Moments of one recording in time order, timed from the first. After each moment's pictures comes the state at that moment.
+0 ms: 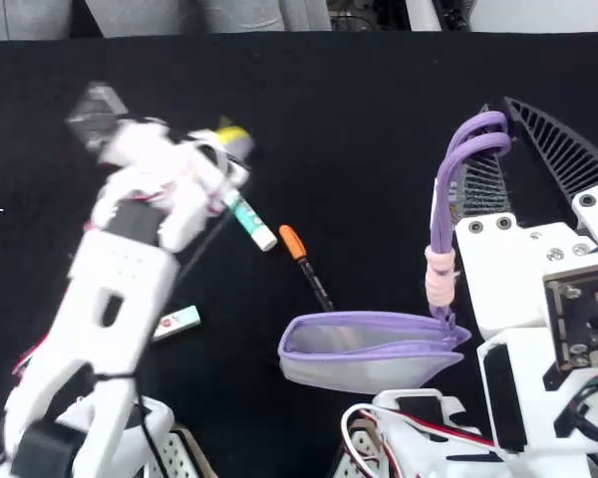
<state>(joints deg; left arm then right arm) 12.7 -27.6 27.0 48.6 56.3 -1.0 -34.6 -50.2 93.9 24.7</state>
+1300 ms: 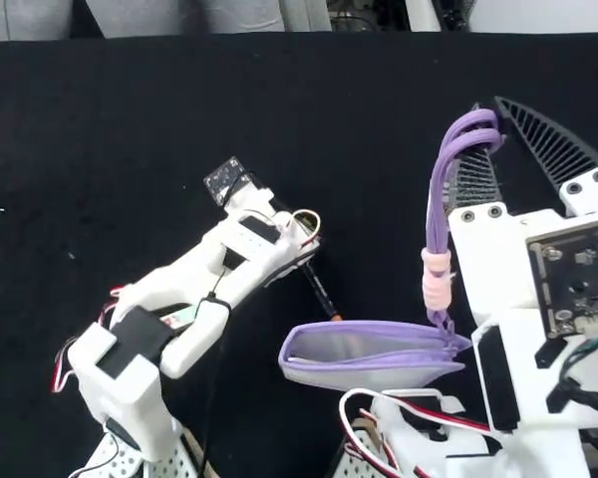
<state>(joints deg) 27.3 12.5 26.2 34.3 65.4 -1.0 -34.6 -47.5 93.9 24.8</state>
